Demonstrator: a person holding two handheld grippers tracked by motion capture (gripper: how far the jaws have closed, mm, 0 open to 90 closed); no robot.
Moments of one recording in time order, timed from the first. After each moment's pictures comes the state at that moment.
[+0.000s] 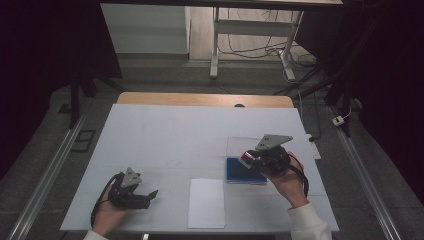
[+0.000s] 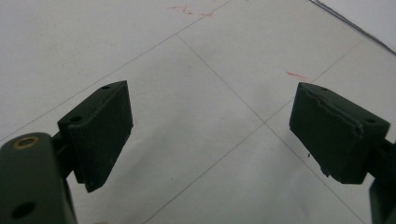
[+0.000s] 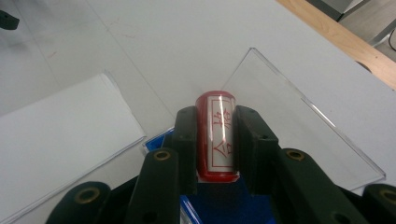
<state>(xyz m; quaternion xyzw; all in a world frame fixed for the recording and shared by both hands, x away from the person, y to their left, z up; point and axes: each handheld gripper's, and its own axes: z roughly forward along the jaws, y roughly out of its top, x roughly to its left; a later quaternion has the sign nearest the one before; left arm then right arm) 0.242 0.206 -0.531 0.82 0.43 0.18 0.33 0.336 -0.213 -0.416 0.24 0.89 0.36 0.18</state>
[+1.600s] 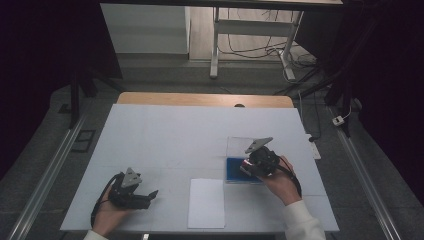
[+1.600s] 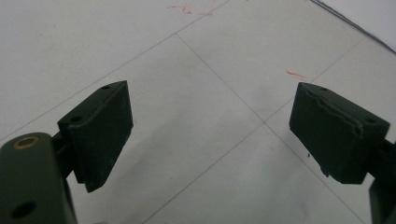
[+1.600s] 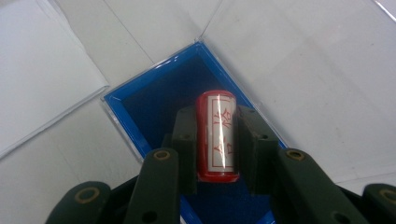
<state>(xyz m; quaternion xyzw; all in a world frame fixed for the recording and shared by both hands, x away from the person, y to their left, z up) 0.241 0.205 -0.531 0.82 0.43 0.18 0.33 0.363 -0.203 -0.467 0.27 0.92 0.24 0.15</state>
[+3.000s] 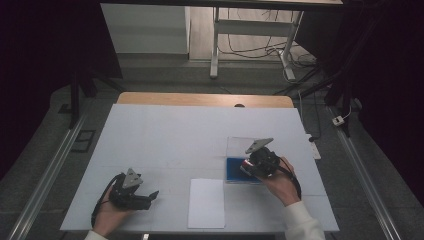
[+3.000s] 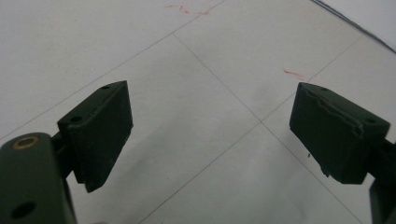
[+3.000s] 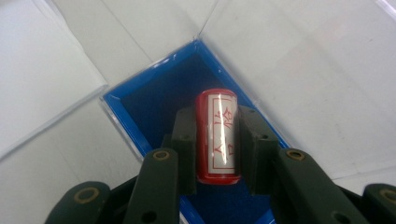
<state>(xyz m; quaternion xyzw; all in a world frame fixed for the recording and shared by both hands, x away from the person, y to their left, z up) 0.240 0.203 -0.531 0.83 0.43 0.18 0.32 0.361 -0.205 -0.468 0.27 0.92 0.25 0.15</state>
